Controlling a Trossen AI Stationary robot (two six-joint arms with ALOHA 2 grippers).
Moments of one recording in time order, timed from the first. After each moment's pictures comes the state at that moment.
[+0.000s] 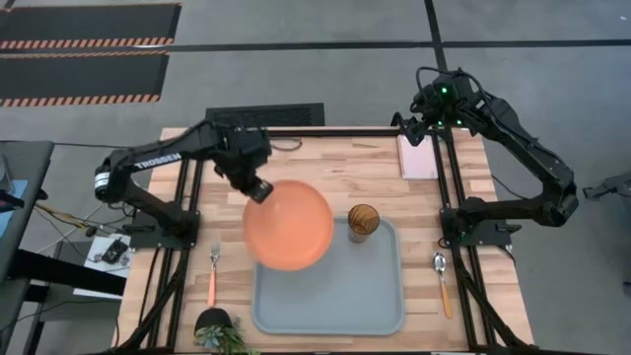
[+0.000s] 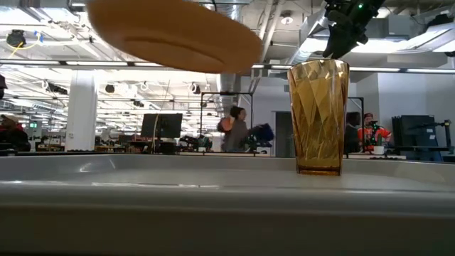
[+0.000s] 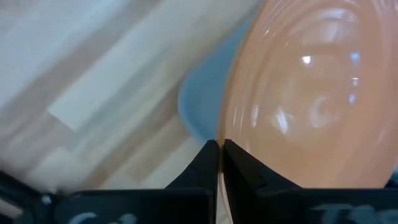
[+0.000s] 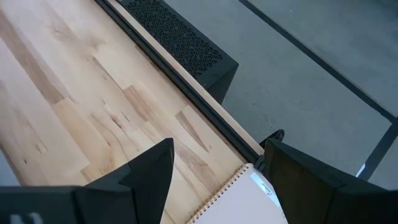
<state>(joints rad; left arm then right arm) 0.28 1.43 1.50 -1.40 0.20 -0.62 -0.83 1.13 1.33 -0.92 0.02 -0.14</state>
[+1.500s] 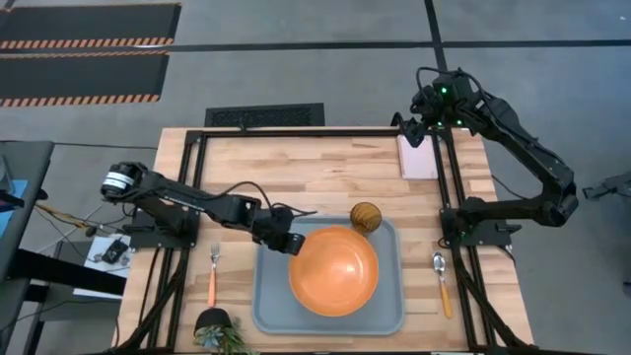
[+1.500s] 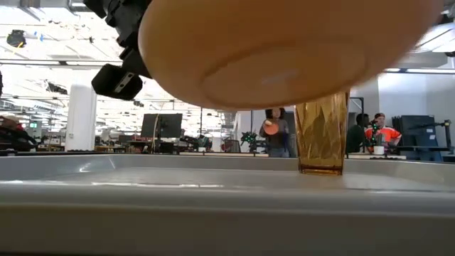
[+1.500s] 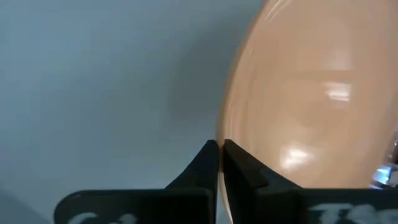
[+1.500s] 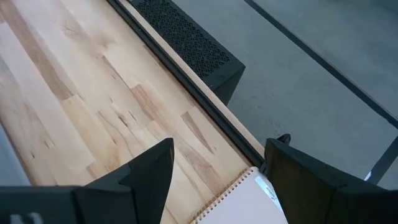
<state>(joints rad) -0.16 1.51 0.95 -0.32 0.15 -1.32 -0.83 1.13 1.33 -0.92 -0.01 -0.17</state>
